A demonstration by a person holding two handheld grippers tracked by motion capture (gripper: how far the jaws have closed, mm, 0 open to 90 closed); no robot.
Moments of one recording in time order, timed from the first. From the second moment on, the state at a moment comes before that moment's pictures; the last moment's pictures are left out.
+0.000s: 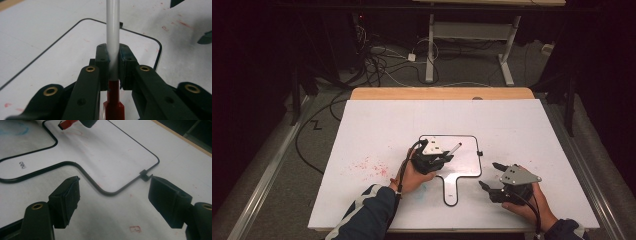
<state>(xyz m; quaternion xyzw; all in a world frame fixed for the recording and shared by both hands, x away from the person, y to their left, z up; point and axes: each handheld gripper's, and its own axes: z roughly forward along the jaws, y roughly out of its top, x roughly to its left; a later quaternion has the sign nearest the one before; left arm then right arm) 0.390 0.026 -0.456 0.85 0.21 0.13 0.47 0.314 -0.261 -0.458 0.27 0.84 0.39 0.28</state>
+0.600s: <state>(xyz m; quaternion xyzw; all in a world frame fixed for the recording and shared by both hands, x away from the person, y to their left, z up) 0.369 0.032 -0.440 0.83 0.19 0.14 0.51 0.322 -0.250 -0.432 0.27 0.81 0.46 0.24</state>
